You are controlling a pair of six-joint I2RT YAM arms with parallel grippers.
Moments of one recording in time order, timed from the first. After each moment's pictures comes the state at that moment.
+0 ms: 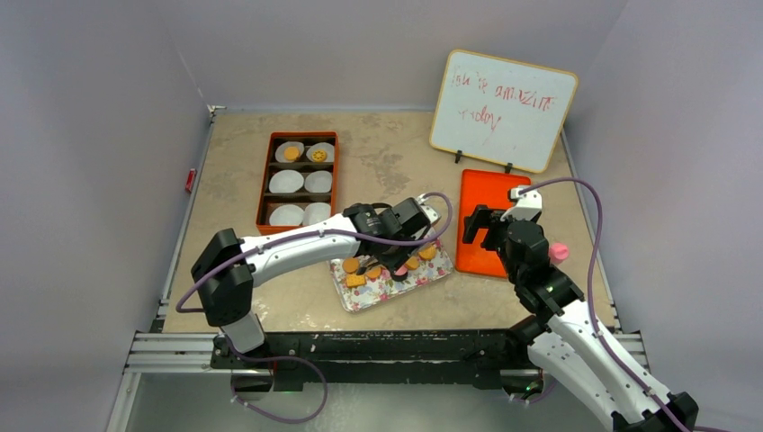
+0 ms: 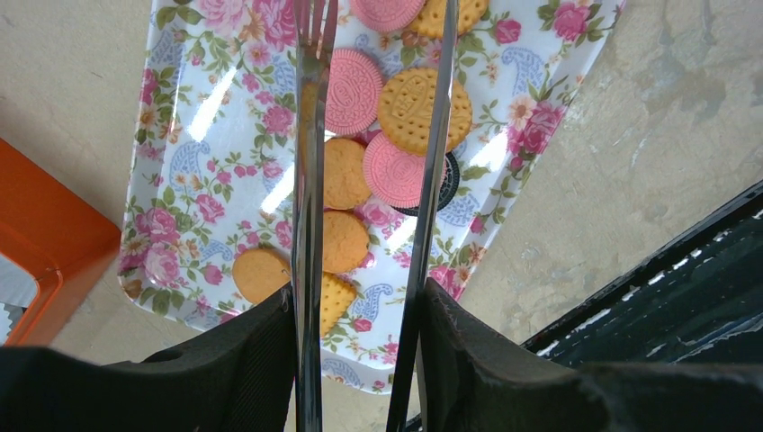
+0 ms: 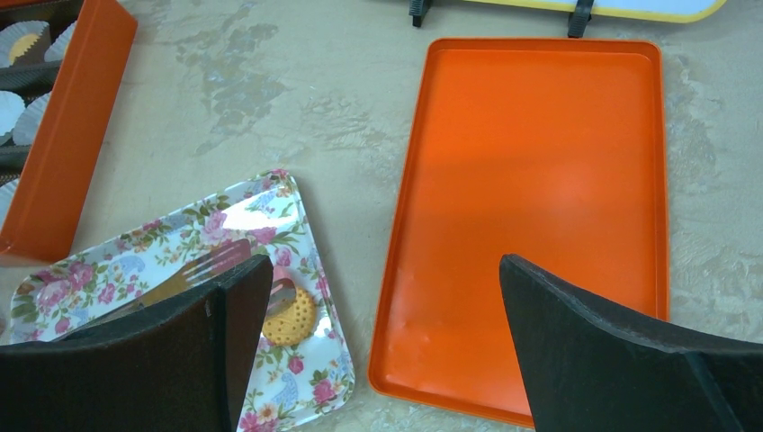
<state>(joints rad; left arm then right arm) -1.06 1.69 1.36 -0.80 -0.20 -0.21 0.50 0.61 0.52 -0.26 0.37 0.34</state>
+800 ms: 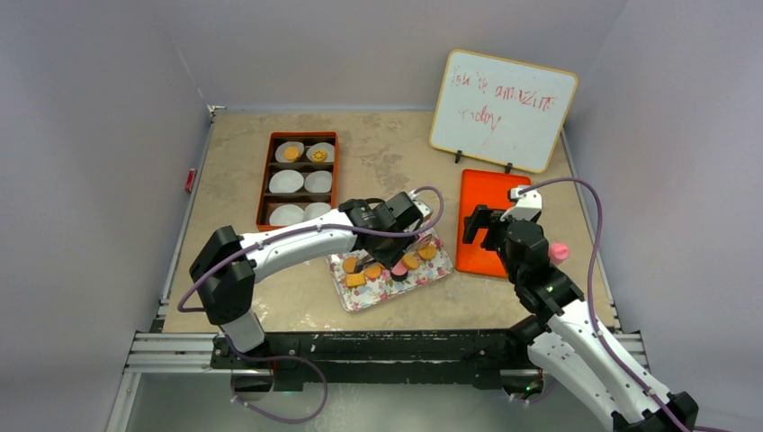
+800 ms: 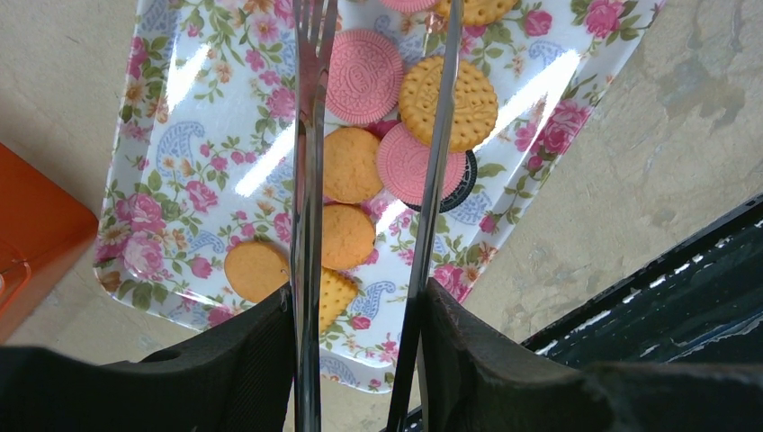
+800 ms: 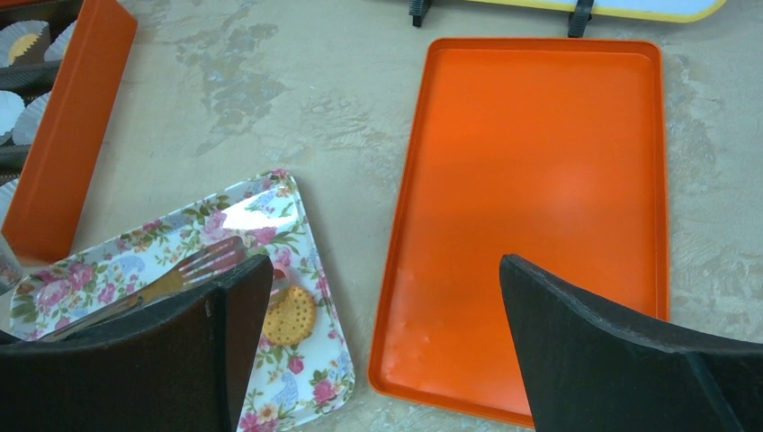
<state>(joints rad) -1.00 1.69 1.33 -0.79 -0.14 -0.24 0.50 0.62 0.52 -0.26 0.37 0.34</state>
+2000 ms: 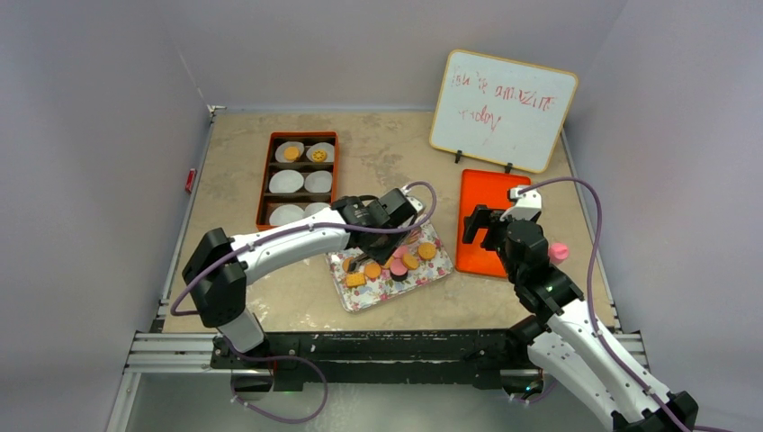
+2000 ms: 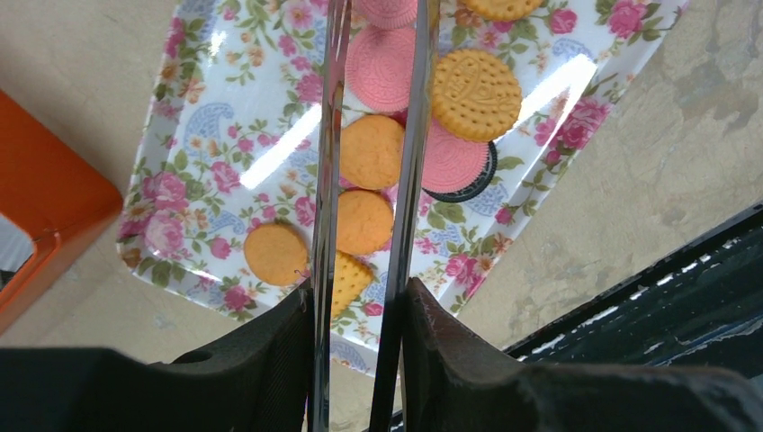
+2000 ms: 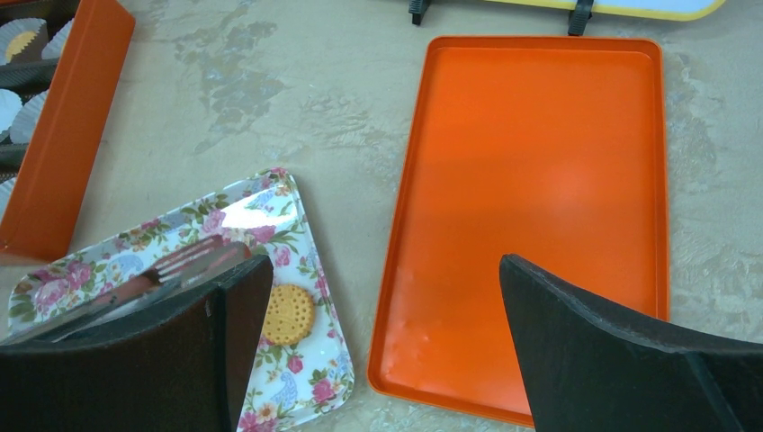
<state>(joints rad) -0.98 1.66 1.33 -0.82 -0.15 -0.26 0.50 0.62 0.52 -0.26 0.37 0.34</state>
